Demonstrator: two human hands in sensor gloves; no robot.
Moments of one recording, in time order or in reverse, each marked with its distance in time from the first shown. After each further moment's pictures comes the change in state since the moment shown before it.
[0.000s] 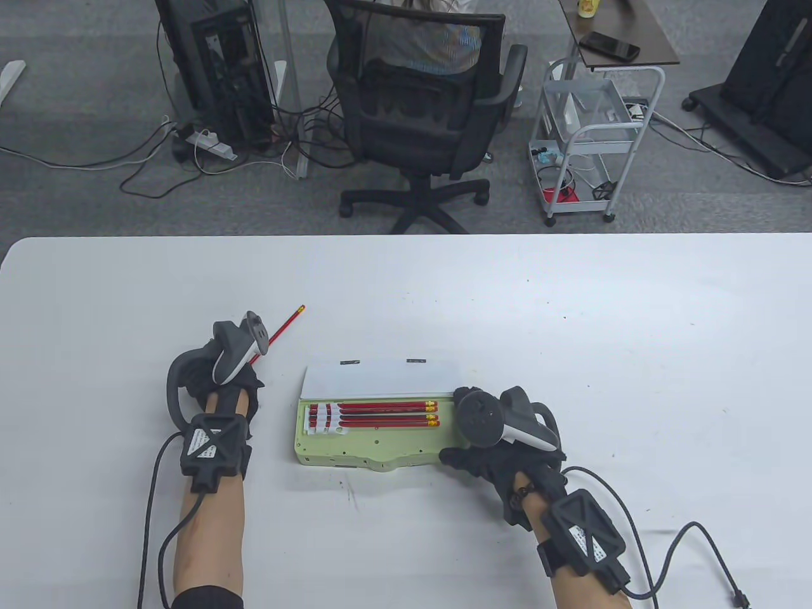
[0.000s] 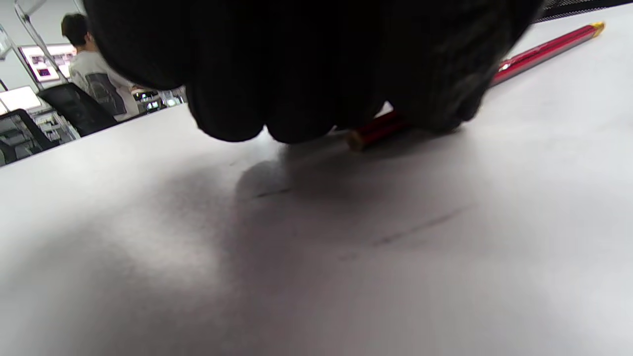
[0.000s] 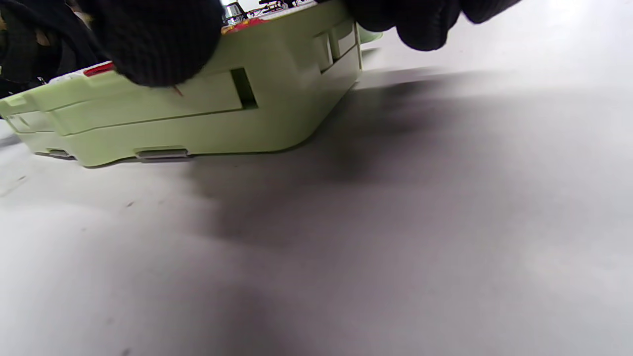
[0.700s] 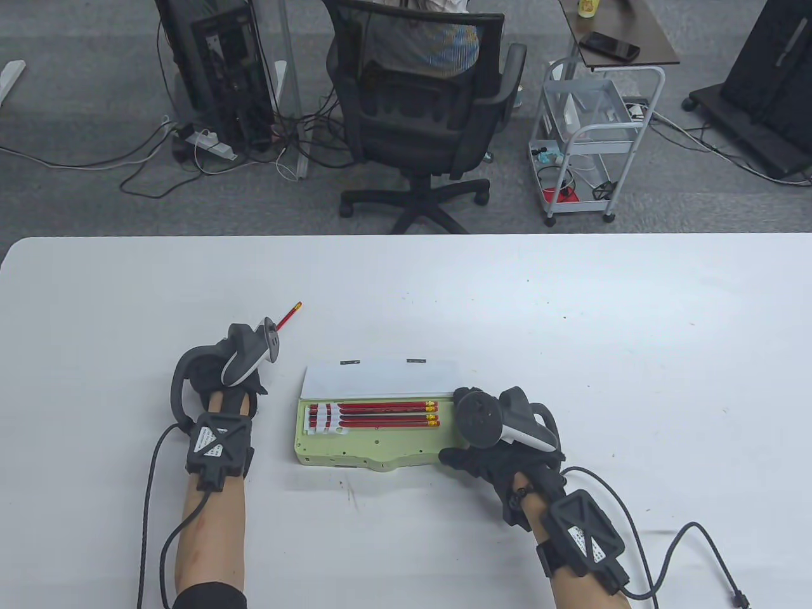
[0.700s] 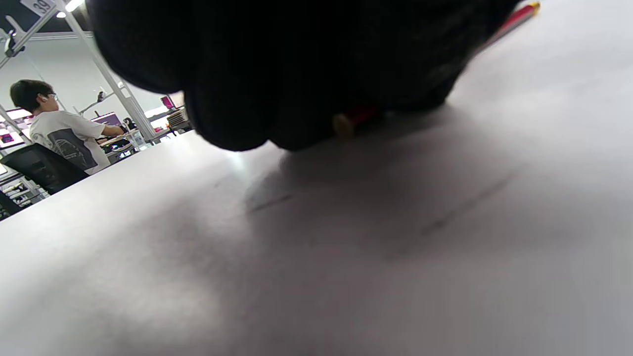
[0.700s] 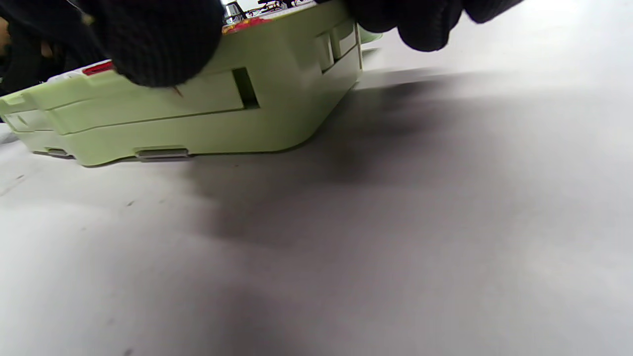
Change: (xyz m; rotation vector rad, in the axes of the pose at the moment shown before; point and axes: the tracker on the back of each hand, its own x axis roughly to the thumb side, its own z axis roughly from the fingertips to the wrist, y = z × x) left_hand 0.010 -0.005 0.001 0.057 -0.099 -0.143; right_hand 0.001 0.000 0.000 -0.001 0.005 0.006
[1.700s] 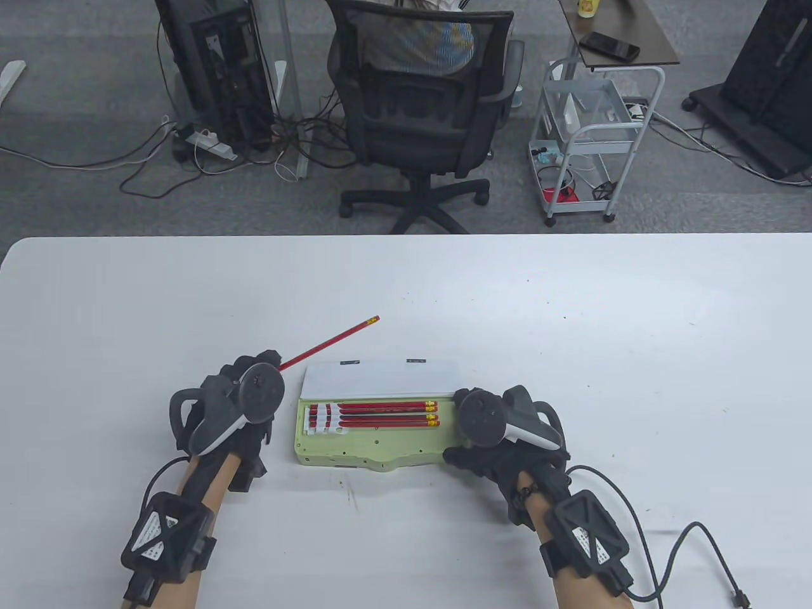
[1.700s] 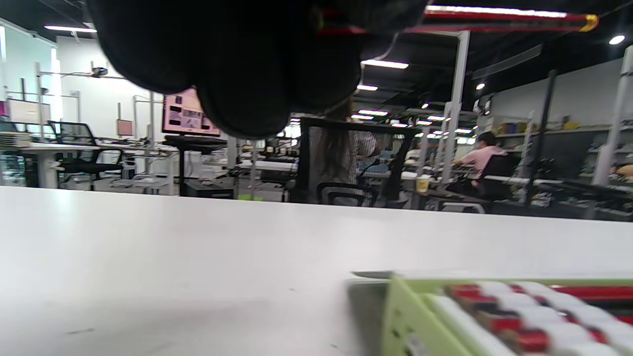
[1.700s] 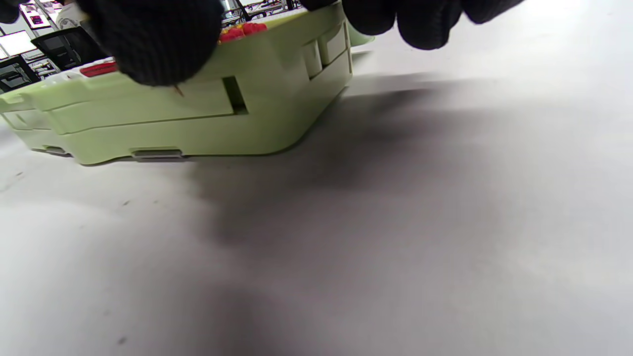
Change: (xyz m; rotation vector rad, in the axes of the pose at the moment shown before) left_hand -0.027 0.053 0.137 0.391 -0.399 0.462; right_hand -0.004 -0.003 0.002 0.013 0.002 0.012
